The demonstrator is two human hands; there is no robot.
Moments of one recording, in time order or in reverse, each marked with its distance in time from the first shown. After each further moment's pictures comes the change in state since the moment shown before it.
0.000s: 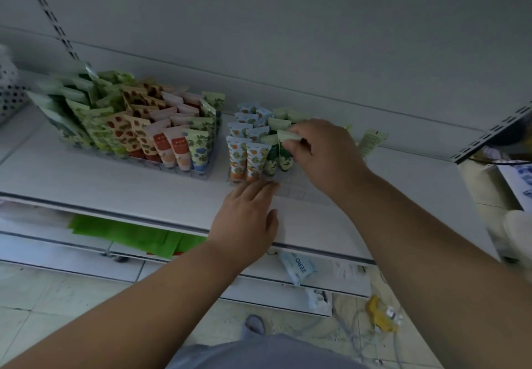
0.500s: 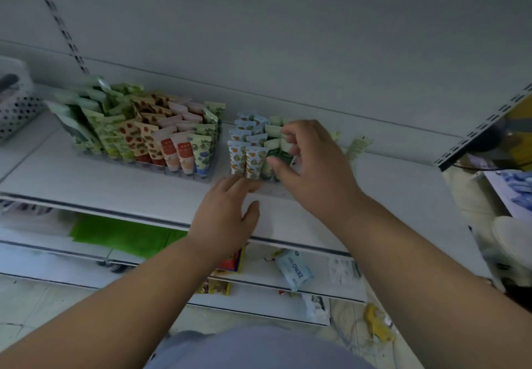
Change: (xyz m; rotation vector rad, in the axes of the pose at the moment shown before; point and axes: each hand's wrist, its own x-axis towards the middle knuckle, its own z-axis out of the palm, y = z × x) left_hand -0.011 -0.015 -0.033 -0.174 0.068 -0.021; right_hand -0.035 -0.043 -0.016 0.085 0.137 -0.062
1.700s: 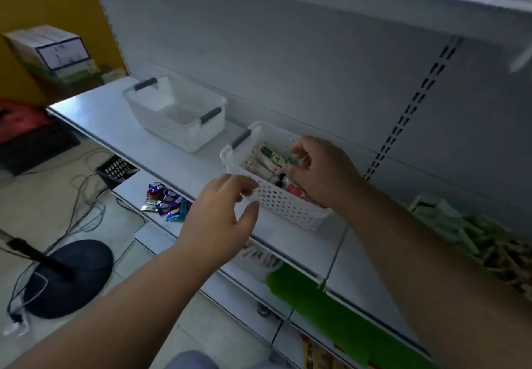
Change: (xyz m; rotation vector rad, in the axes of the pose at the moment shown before) left_hand -0.069 -0.349 -0.404 0.173 0.331 -0.354; right_hand 0.270 -0.383 0.318 0.150 -0.367 -0.135
